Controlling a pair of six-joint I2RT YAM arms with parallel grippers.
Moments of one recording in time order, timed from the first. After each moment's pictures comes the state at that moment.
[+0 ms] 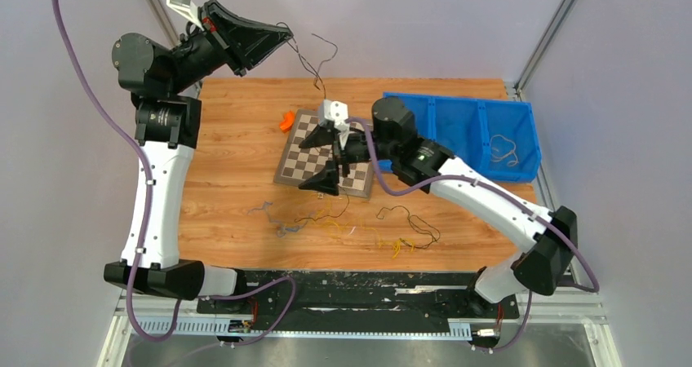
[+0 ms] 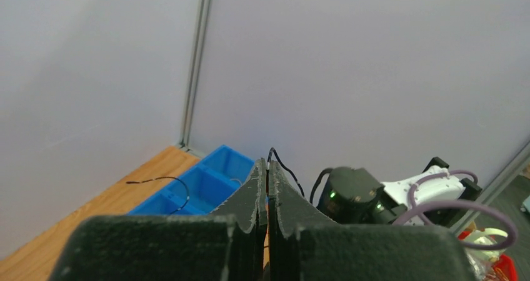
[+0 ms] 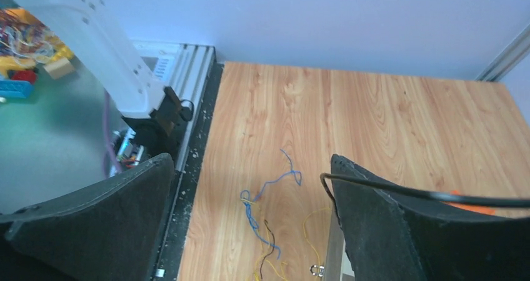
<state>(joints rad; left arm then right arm) -0.12 1.35 1.81 0.14 0.94 -0.78 0.85 1.46 1.45 -0.07 -0.78 -0.12</state>
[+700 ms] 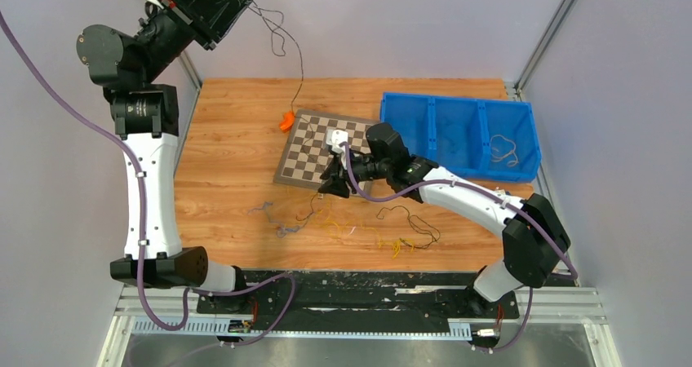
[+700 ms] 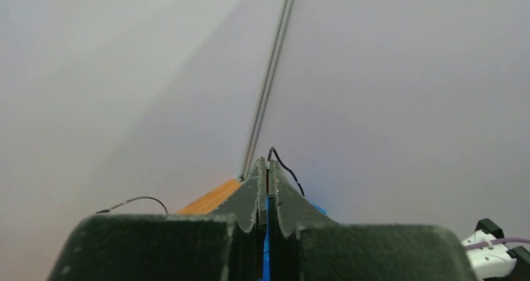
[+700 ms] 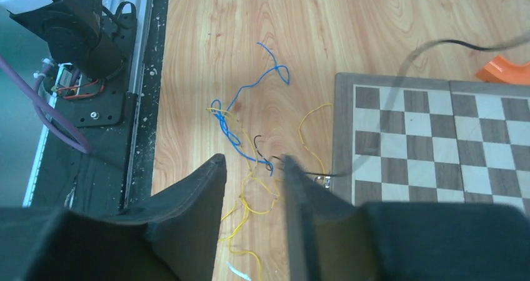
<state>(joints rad) 0.05 1.41 1.95 0.17 0.86 -0.81 0.80 1.54 1.13 0.03 -0.67 -0.21</state>
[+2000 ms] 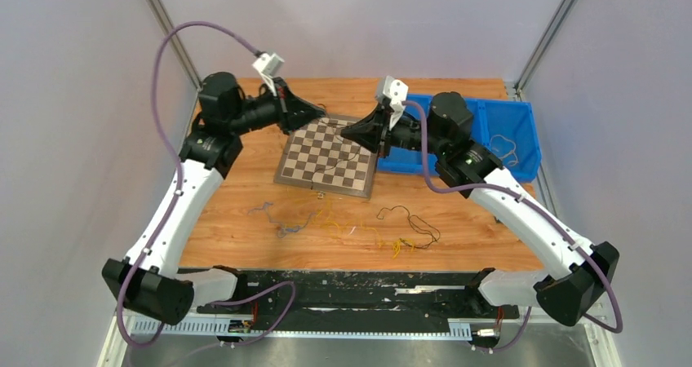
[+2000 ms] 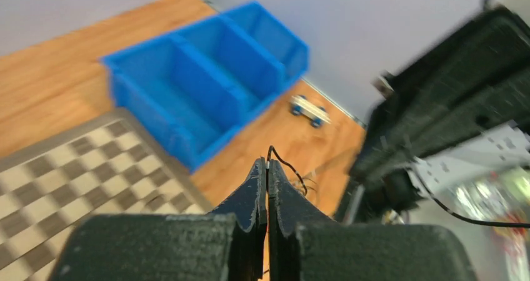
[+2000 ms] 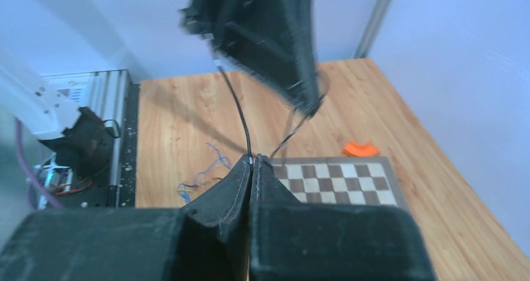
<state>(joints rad) -0.25 1.20 1.33 -0.19 0.78 -0.35 0.67 1.28 1.29 0.00 -0.65 -0.08</state>
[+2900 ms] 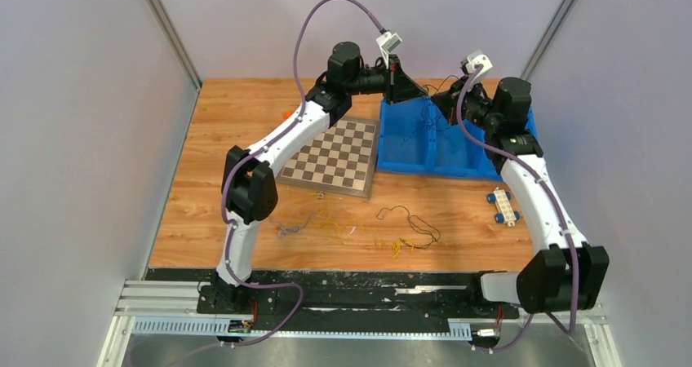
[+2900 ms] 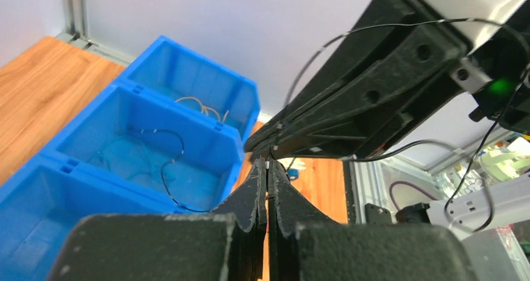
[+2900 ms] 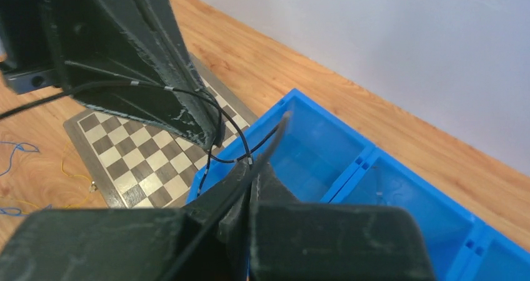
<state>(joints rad) -0.63 2.12 2.05 0.14 0.85 -0.46 0.08 1.26 1.19 -0.07 -0.58 -0.11</state>
